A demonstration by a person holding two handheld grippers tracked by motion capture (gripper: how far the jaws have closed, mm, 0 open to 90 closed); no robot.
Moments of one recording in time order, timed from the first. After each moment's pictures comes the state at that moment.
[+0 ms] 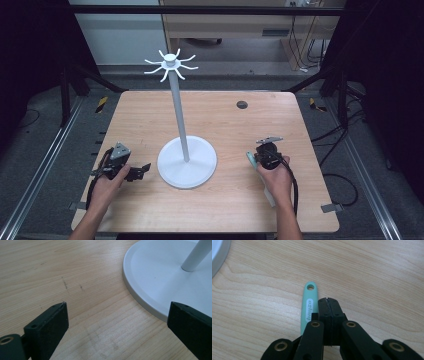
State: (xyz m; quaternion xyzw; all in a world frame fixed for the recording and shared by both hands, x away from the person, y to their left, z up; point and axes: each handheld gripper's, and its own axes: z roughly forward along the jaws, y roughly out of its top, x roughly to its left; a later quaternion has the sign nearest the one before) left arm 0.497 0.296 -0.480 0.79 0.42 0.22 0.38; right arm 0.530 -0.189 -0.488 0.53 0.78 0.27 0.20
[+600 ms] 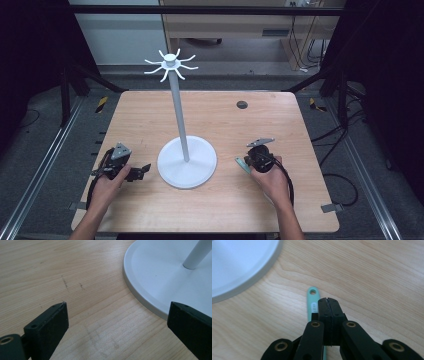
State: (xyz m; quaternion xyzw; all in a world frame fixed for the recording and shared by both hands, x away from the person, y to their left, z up) left arm 0.498 0.295 -0.481 0.80 0.42 0.22 0.37; right arm 0.515 -0.163 -0.471 0.46 0.82 0.30 0.17
